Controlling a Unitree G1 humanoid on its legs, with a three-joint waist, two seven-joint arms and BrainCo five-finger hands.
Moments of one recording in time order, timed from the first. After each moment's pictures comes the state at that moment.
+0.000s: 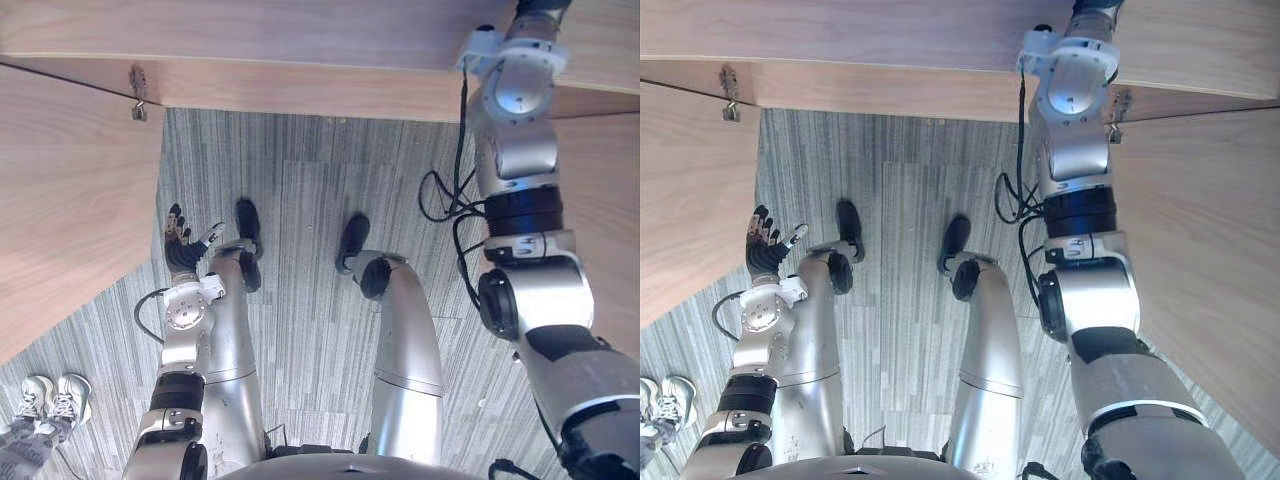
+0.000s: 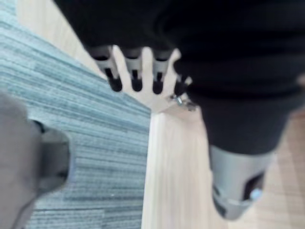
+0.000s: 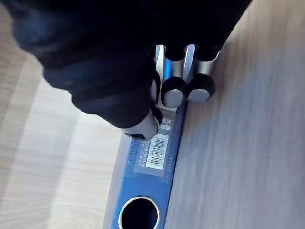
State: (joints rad) left arm -0.24 0.07 0.15 0.34 -0.12 -0.18 0.29; right arm -1.17 -0.44 0.00 0.42 0.13 -0.12 -0.46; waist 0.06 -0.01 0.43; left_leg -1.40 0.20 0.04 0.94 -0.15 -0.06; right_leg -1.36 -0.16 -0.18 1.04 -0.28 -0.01
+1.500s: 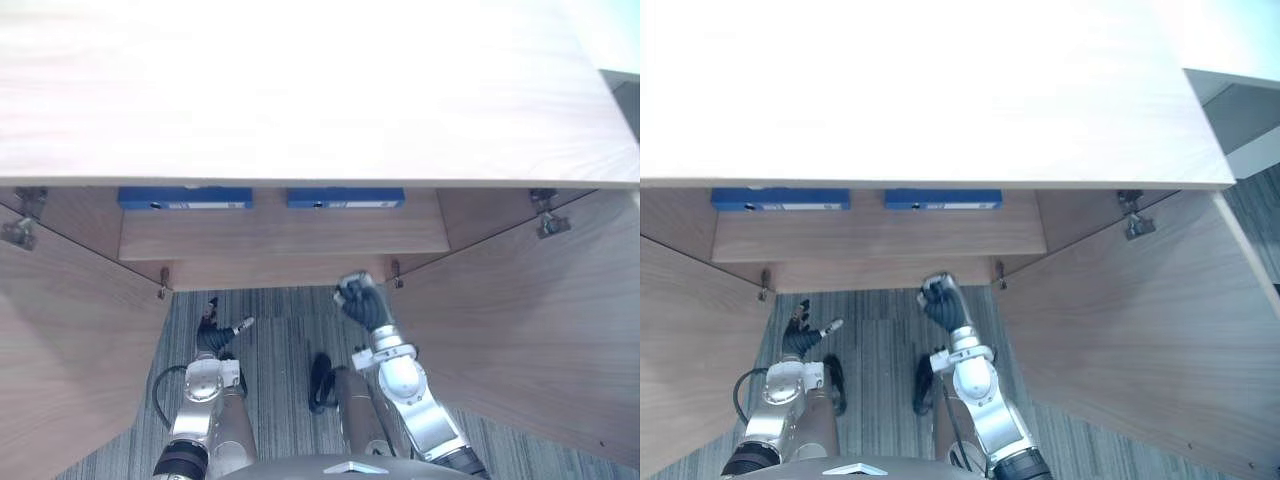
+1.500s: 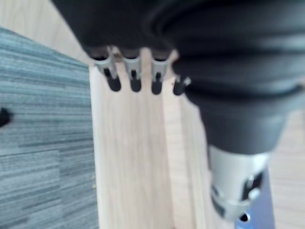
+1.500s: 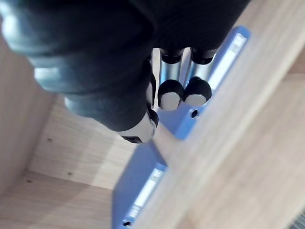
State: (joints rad) left arm 0.03 0.05 -0.03 0.57 0.05 -0.12 0.23; right arm 0.10 -0.11 0.30 0.14 -0.36 -0.22 -0.18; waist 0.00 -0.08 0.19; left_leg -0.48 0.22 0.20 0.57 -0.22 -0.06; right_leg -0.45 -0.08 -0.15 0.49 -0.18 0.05
